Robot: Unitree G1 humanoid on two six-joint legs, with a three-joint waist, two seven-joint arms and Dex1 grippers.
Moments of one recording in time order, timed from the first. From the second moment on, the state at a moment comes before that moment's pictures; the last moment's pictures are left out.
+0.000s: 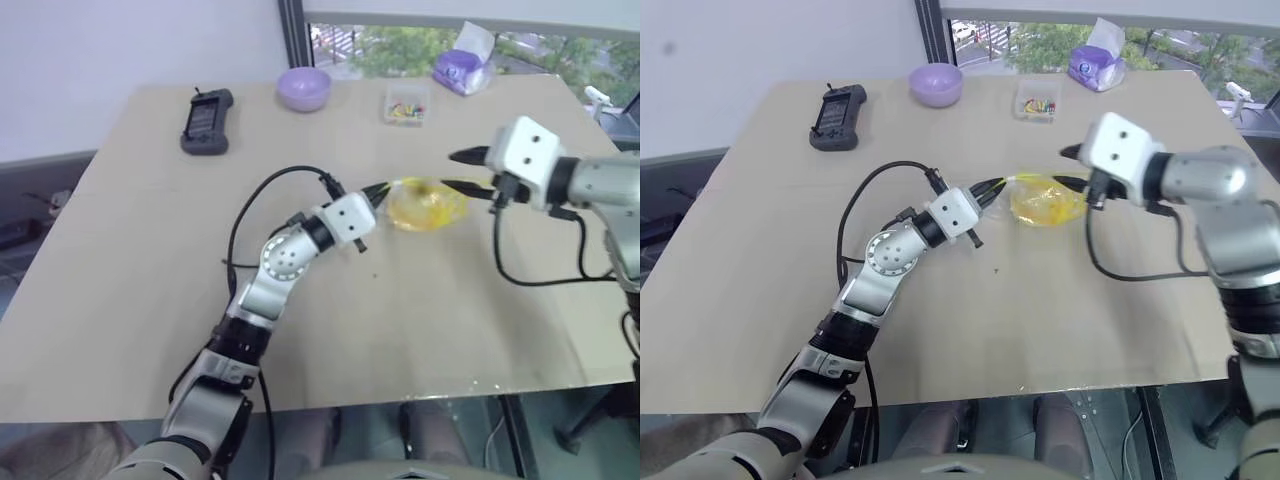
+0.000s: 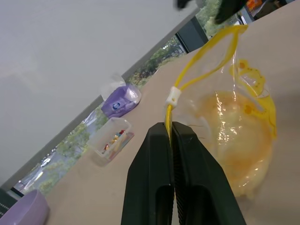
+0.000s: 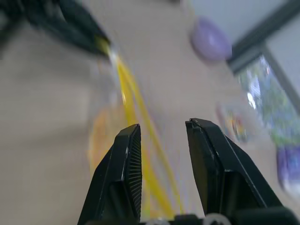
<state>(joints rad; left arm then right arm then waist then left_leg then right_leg) -0.57 0.27 -0.24 0.17 0.19 -0.27 -0.48 -0.73 -0.79 0.15 -0.18 0.07 0.30 0.98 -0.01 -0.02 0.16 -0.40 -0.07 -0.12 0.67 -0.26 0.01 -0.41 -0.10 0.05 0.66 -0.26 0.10</state>
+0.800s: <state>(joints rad) -0.56 0.26 -0.25 0.17 0.19 -0.27 -0.48 -0.79 -0.65 0.27 0.01 -0.12 0.01 0.95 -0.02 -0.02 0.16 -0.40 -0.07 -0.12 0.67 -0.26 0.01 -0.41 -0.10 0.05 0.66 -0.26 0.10</state>
